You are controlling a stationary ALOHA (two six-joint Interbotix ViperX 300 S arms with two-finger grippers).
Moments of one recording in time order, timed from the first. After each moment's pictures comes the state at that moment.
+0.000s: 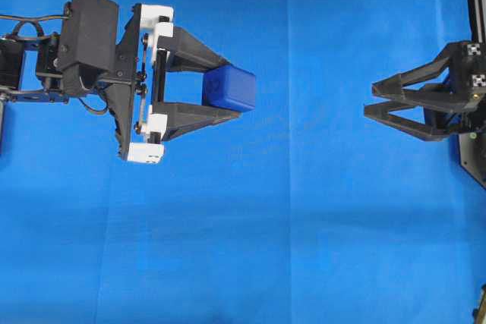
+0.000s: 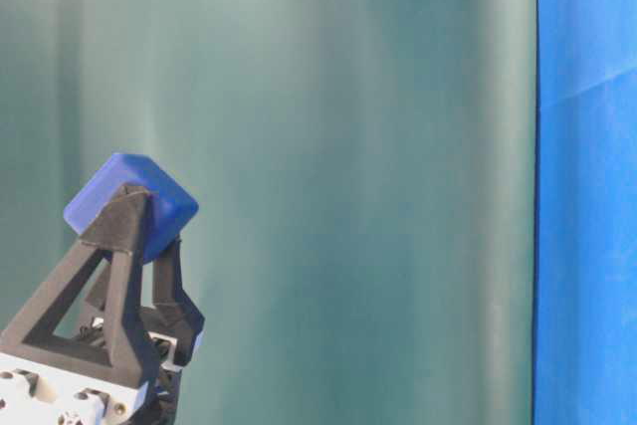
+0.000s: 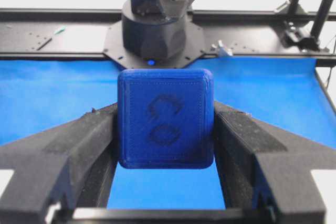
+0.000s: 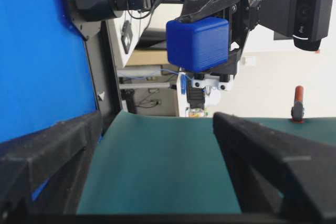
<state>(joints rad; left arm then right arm) -0.02 -0.30 0.60 0.01 -0.21 -0.02 0.04 -0.85 0.99 -0.94 -0.11 -0.37</state>
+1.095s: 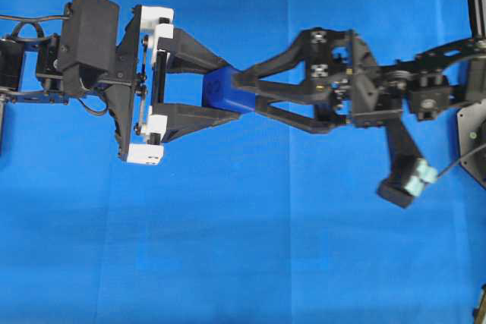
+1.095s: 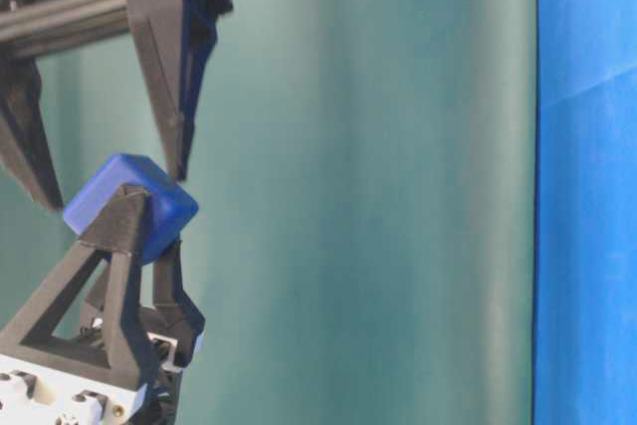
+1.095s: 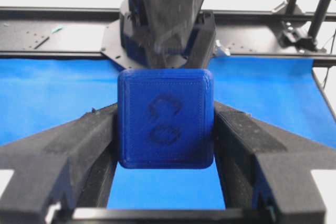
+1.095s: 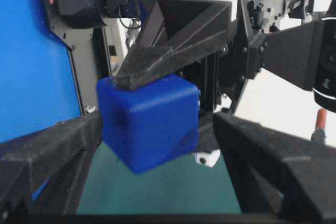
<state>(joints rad) -0.03 -0.30 0.60 0.01 -0.20 -0.03 0.01 -0.33 0.54 -0.94 -0.11 -0.39</state>
